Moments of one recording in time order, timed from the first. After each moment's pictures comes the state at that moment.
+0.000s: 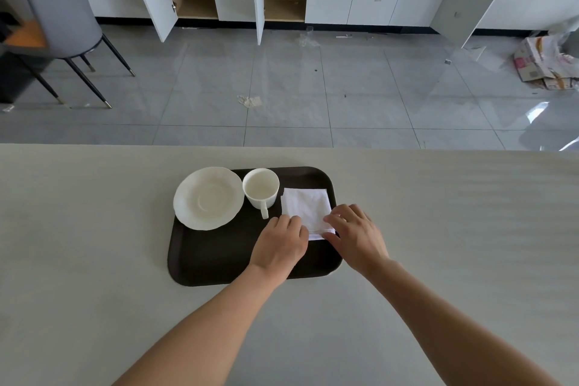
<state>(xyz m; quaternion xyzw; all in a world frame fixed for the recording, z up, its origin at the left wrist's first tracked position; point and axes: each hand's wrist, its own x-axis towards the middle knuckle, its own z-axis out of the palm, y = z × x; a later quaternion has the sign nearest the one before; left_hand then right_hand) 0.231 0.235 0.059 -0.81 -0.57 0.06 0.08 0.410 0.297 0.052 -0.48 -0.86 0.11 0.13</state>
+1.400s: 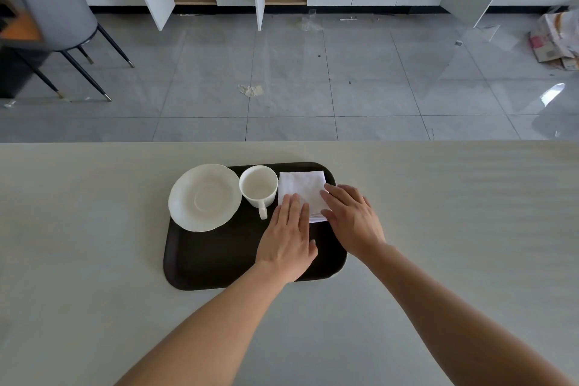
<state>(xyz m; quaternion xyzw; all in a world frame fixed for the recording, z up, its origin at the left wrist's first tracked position) 0.241 0.257 0.025 -0.74 -0.67 0.06 -0.06 0.399 0.333 0.027 -0.49 -0.85 0.11 0.13</state>
